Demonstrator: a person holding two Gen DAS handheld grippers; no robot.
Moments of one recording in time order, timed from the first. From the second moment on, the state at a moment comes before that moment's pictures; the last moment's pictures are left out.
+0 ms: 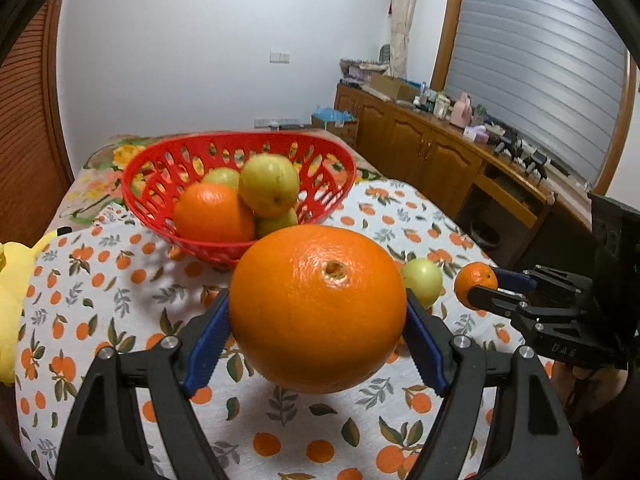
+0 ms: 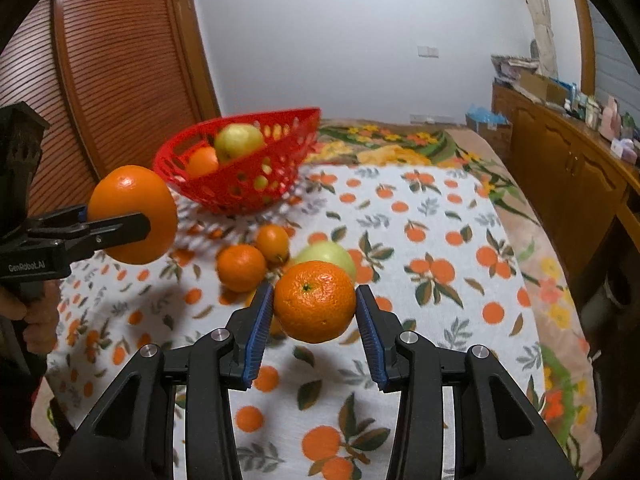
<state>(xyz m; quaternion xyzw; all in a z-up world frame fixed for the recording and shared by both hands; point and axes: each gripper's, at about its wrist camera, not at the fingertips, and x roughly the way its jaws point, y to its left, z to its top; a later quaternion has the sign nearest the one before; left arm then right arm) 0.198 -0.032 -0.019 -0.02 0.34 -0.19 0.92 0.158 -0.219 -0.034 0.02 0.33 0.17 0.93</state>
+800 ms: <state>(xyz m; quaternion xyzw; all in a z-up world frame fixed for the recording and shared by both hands) 0.205 -0.001 0.005 -0.03 0.31 -0.17 0.94 0.178 -0.178 0.021 -0.01 0.27 0.22 0.94</state>
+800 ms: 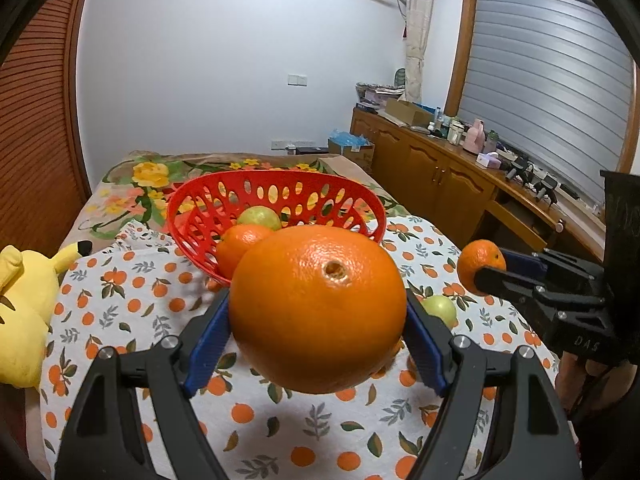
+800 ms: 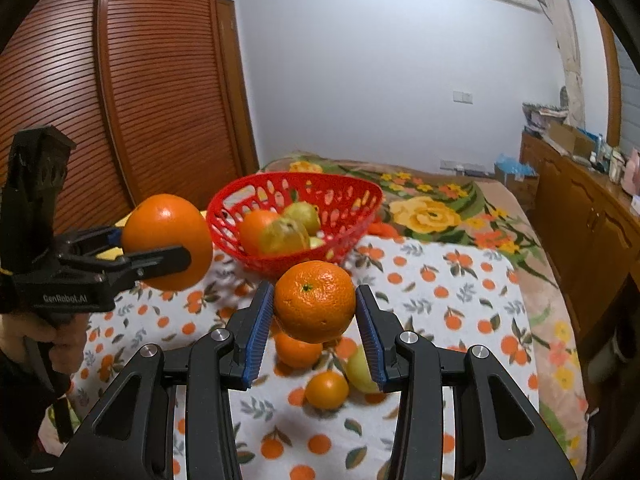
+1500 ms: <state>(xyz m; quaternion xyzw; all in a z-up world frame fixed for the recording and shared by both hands) 0.256 0.020 0.009 -0.03 0.31 -0.15 0.94 0.248 -0.144 0.029 -0.03 0.27 0.24 0.93</state>
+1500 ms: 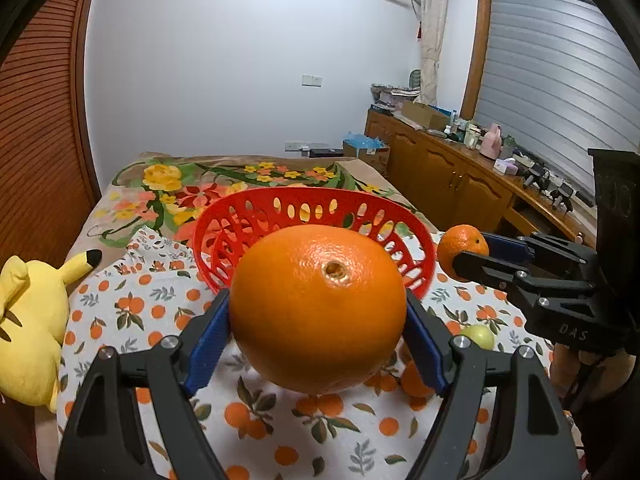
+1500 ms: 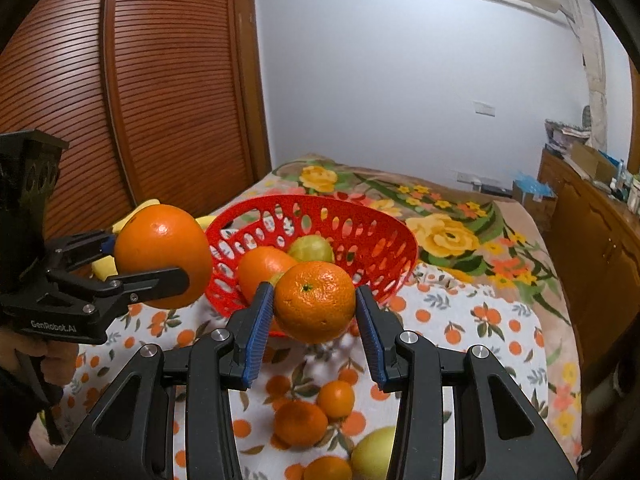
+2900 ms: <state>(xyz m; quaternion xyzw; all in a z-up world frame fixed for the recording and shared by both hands) 0.341 0.028 -0.007 -0.01 0.35 -0.13 0.93 0.316 -0.144 0.007 -0.01 0.31 0.25 0.92</state>
